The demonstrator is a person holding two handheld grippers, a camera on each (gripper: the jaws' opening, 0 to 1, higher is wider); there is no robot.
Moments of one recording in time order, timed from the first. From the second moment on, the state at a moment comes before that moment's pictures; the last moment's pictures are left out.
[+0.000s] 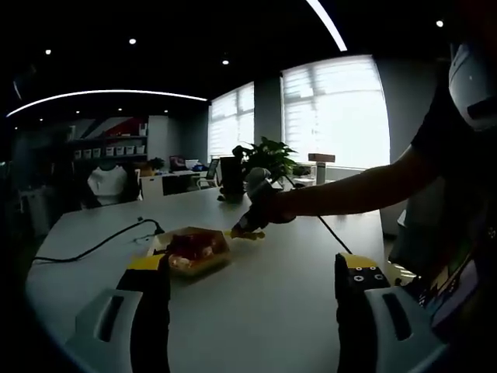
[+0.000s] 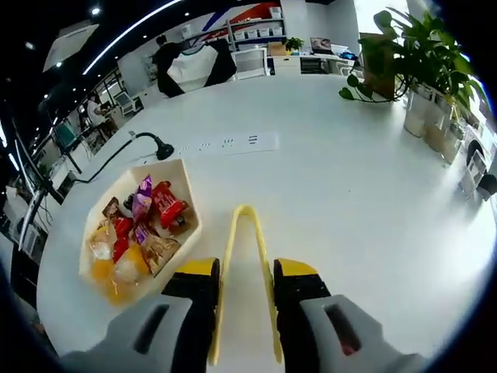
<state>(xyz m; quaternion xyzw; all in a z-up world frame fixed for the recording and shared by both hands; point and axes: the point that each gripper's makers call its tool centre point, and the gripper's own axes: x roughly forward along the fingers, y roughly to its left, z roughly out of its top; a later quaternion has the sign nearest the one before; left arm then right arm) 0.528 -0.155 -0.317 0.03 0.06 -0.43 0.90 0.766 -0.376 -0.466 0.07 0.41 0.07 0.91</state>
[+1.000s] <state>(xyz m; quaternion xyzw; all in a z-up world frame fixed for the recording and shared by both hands) 0.533 -0.162 -0.310 0.04 0.07 -0.44 0.90 0.741 -0.381 -0.430 0.07 0.36 0.07 0.93</state>
